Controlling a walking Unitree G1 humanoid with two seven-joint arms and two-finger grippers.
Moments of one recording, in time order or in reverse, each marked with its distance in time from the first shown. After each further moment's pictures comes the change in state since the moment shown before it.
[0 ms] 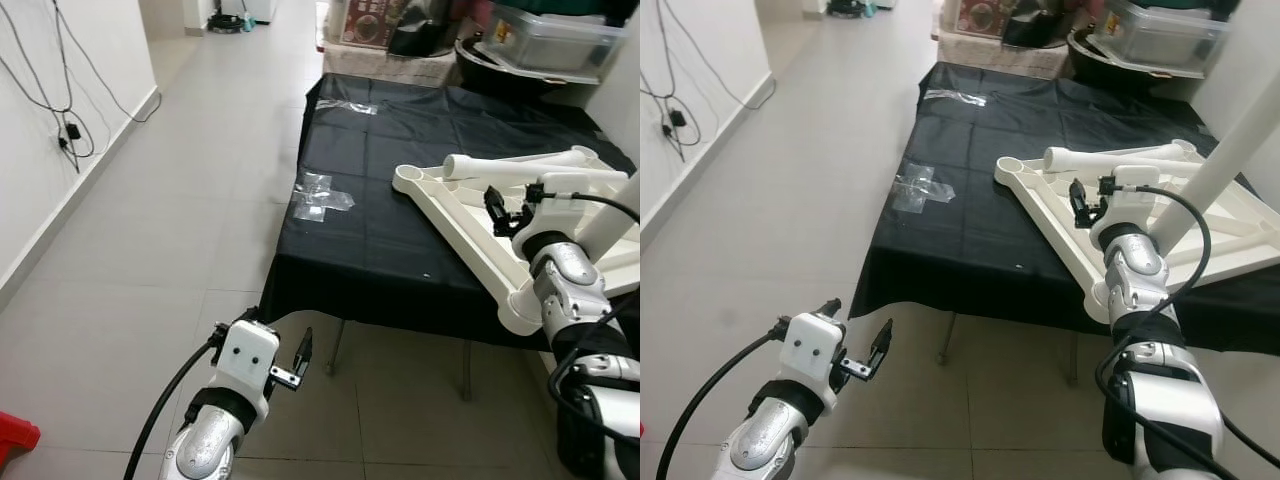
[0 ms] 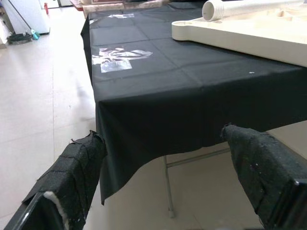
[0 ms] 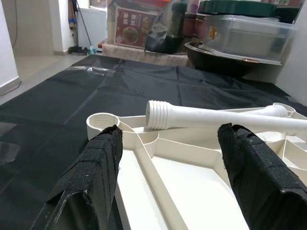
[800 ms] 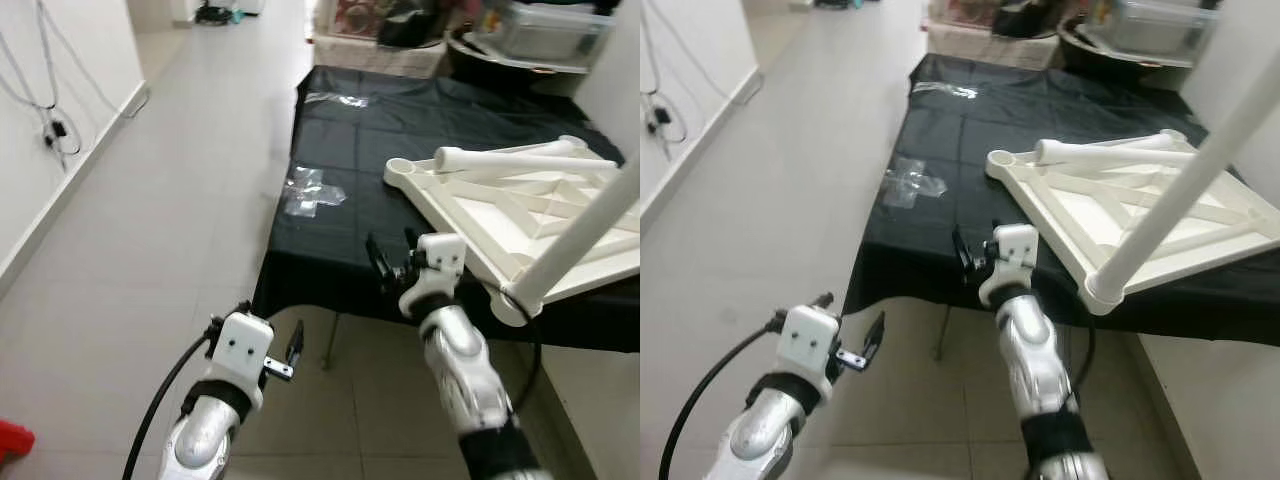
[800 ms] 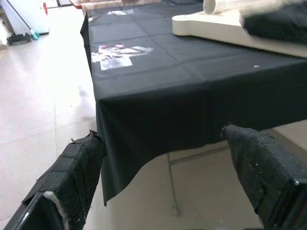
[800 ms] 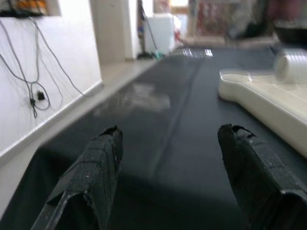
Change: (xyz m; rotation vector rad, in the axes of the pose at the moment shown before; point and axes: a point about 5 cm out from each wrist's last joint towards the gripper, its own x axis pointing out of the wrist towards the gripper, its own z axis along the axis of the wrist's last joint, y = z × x) left arm 0.005 0.006 -0.005 0.021 0.010 0.020; right arm -0.121 0.143 -0.062 0.169 0.034 0.292
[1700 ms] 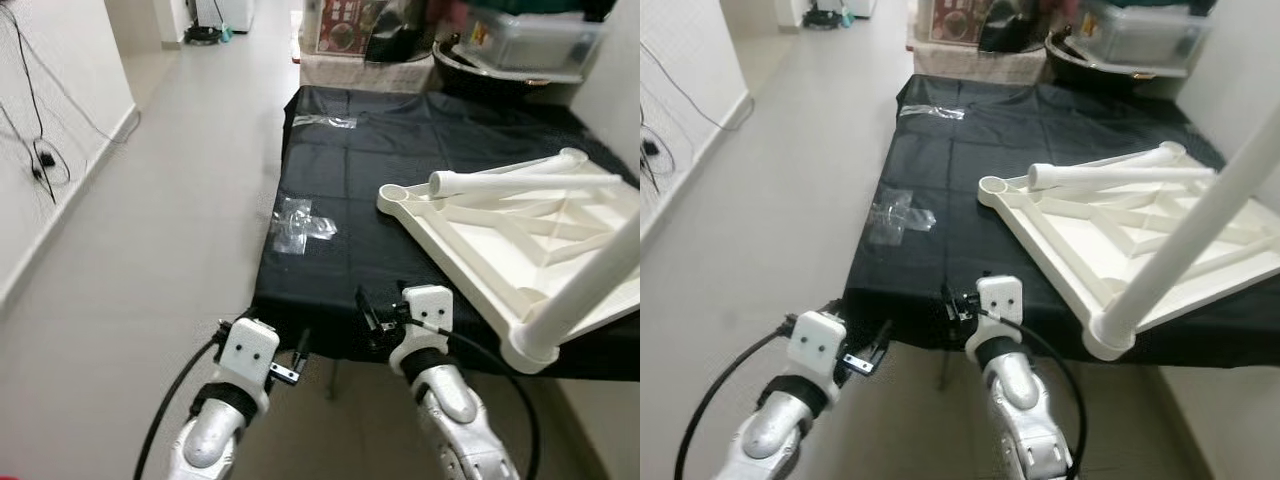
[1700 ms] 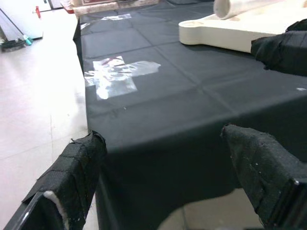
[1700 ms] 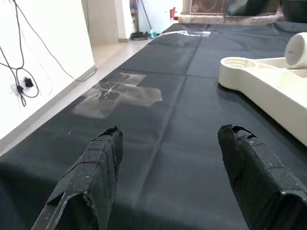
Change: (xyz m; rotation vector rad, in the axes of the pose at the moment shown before) left arm 0.004 0.004 -0.009 0.012 0.008 -0.016; right arm -0.012 0.021 -0.002 -0.016 0.086 -0.004
